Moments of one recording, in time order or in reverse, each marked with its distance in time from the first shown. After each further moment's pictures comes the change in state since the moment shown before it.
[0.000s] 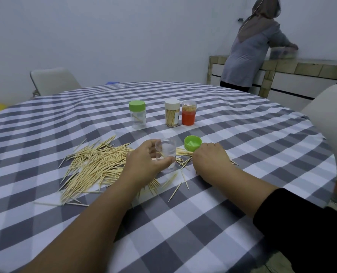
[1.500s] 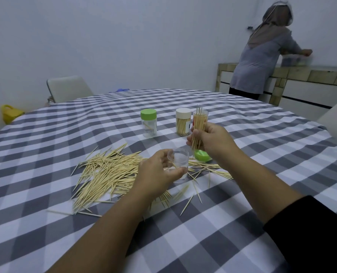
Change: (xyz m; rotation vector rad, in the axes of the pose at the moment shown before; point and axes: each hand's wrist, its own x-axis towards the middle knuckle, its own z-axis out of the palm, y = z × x) left_hand 0.003 -0.005 0.002 -0.031 0.000 0.021; right_hand 0.024 0.005 -0.046 1.752 0.203 0.188
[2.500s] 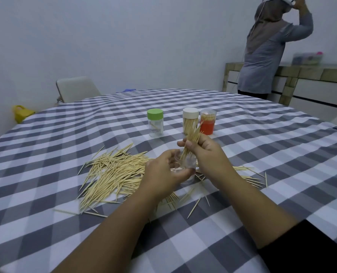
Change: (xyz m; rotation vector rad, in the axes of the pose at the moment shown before) left_hand 0.001 -0.001 0.001 -0.027 -0.006 0.021; right_hand -0.020 0.023 0.028 0.118 -0.081 -0.096
